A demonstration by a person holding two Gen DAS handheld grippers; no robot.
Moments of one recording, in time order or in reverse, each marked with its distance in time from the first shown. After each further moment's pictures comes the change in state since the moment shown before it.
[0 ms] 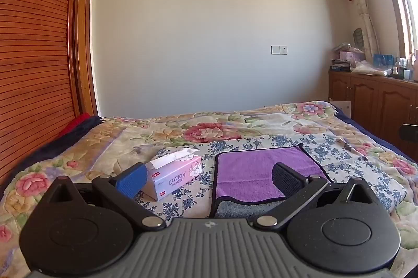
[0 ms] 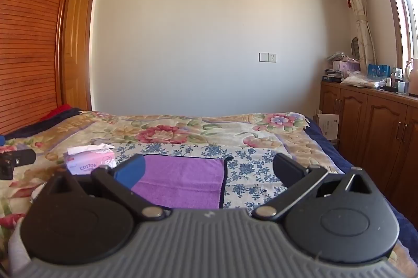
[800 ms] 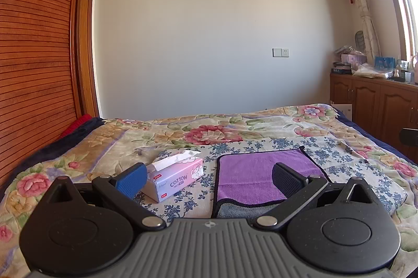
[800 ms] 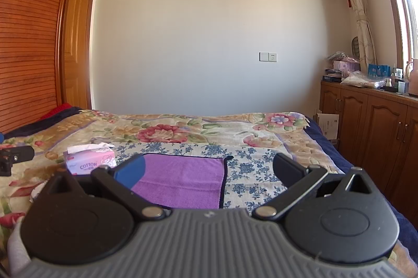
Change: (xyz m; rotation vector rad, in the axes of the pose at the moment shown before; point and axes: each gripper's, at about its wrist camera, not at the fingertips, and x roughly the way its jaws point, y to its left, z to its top) left arm 0.000 0.003 0.006 0.000 -0.017 0.003; right arm 0.000 0.002 0.002 -0.003 0.001 -0.001
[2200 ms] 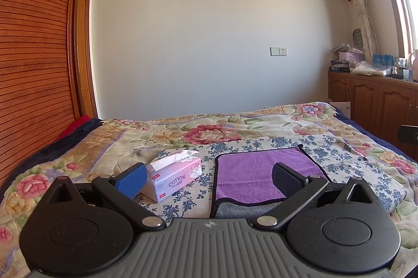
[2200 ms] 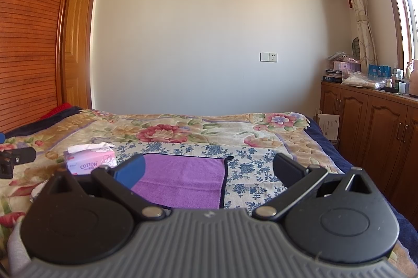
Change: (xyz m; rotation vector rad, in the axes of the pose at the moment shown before) left arm -0.001 -0.002 -0.003 0.000 -0.004 0.003; right arm 0.000 -0.001 -0.002 -0.002 0.001 0.001
